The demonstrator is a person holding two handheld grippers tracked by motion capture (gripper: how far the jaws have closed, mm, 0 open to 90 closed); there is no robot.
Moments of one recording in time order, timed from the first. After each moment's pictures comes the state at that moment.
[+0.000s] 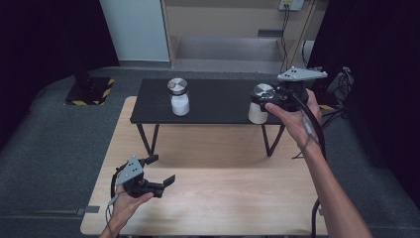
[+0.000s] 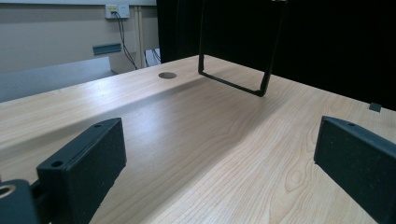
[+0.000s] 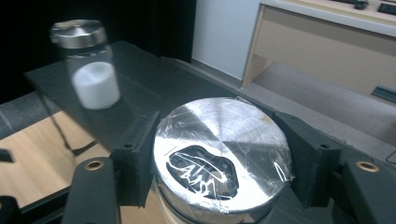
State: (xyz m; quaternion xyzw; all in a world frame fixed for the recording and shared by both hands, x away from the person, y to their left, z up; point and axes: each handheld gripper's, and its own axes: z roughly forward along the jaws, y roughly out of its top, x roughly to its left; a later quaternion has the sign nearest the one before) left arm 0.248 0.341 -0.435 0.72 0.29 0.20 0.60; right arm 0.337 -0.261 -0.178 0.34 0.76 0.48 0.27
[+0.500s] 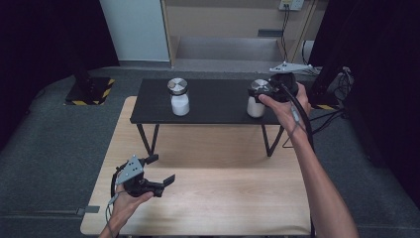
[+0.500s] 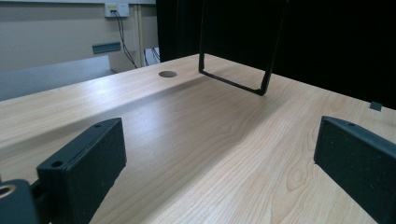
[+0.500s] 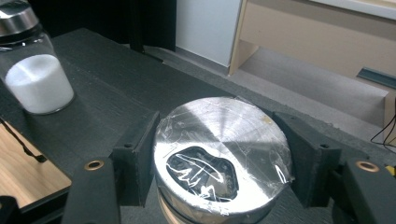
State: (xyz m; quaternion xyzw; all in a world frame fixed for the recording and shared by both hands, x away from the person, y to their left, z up) left arm 0.251 0.341 -0.435 0.72 0.29 0.20 0.60; right arm 0.377 -0.246 -0.189 0.37 0.76 0.46 0.28
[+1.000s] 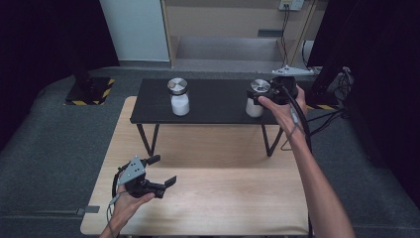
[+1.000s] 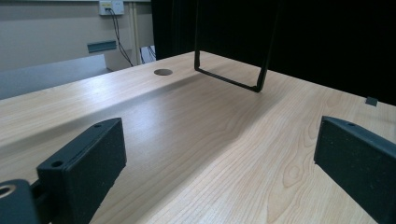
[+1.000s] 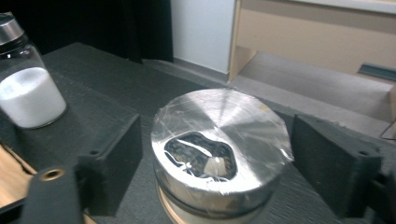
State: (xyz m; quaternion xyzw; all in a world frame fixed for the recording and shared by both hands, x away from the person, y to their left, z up) left arm 0.252 0.338 -0.435 0.72 0.28 0.20 0.60; right arm 0.376 -0.251 -0.211 0.40 0.73 0.48 0.28
